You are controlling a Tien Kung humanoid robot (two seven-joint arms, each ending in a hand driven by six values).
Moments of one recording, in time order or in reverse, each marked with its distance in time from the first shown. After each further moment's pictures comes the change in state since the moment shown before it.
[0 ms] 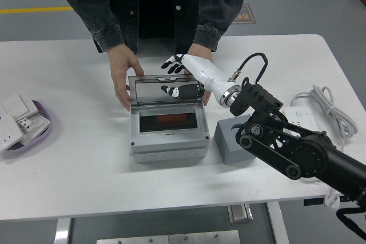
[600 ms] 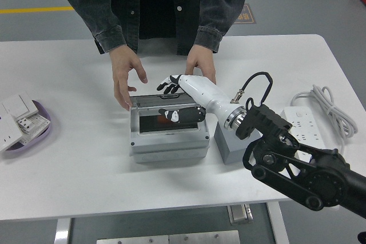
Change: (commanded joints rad) left arm 0.003 -0.003 -0.003 0.000 -0.004 0.001 -0.003; right arm -0.121 -0.091 -0.048 0.245 -0.063 0.006 -0.055
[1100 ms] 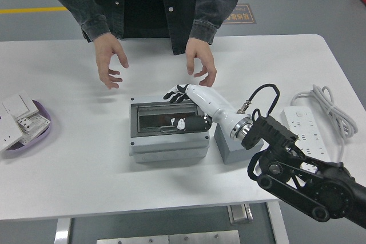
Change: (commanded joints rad) left arm 0.004 -0.002 -0.003 0.000 0.003 0.000 0.000; right arm -0.094 -0.022 0.091 0.034 0.020 -0.013 0.014
